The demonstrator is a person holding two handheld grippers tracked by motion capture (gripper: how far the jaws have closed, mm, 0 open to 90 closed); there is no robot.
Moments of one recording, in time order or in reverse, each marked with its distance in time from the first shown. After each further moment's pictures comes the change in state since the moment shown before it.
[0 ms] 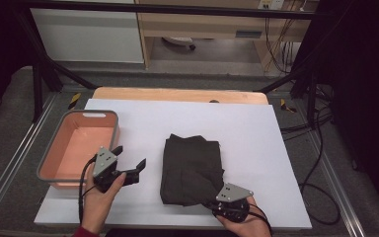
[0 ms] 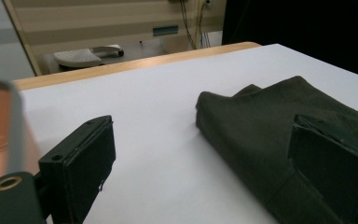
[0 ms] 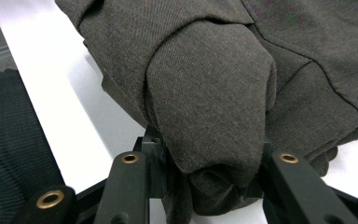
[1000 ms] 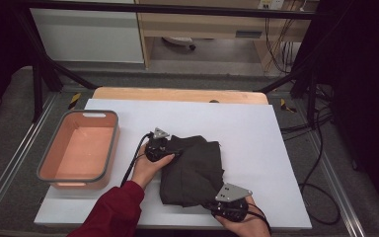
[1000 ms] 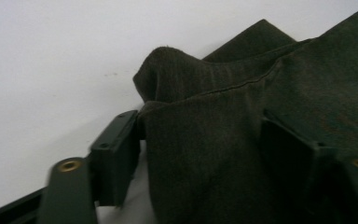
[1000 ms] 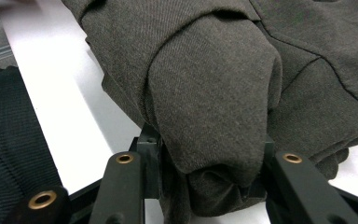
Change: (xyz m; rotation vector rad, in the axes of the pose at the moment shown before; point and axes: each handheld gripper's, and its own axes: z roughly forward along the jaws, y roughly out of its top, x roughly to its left) left arm -0.020 -0.010 0.157 0.351 -0.166 -0.090; right arm -0.001 -0.003 0.005 0.001 0.018 -0.006
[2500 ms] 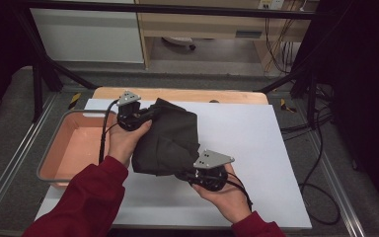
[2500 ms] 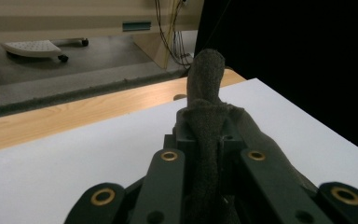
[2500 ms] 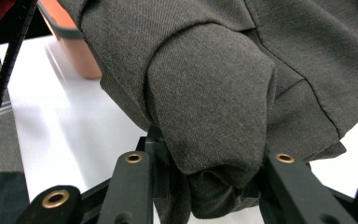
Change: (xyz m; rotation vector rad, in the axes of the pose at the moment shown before) left arm 0.021 0.098 -0.119 -0.285 0.018 0.010; right arm -0.004 0.114 0.011 -0.156 0.015 -0.008
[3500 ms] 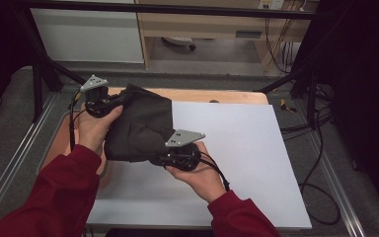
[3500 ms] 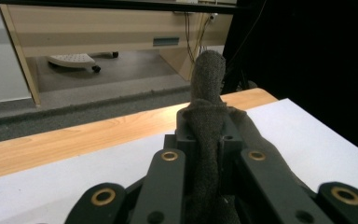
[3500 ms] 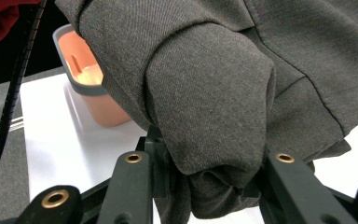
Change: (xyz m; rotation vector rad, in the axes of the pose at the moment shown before) left arm 0.056 0.027 -0.048 -0.050 0.086 -0.024; right arm 0.006 0.062 0.049 -0.019 0.089 -0.009
